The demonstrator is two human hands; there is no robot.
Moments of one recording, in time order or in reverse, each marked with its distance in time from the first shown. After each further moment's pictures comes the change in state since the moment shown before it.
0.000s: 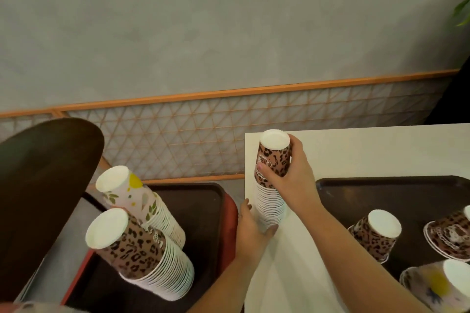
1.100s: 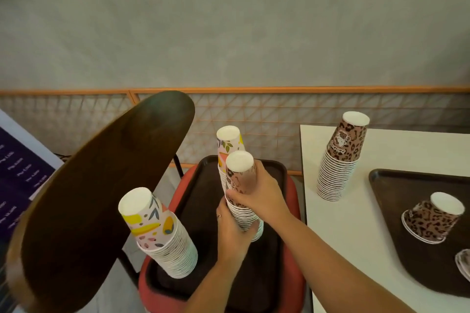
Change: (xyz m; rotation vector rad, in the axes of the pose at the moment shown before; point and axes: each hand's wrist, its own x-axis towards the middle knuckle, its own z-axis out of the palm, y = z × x) left_hand -0.118 -0.067 -0.176 -0.061 0.345 0.067; right_hand -0.127 -0.109 0.150 0.048 -0.387 0.005
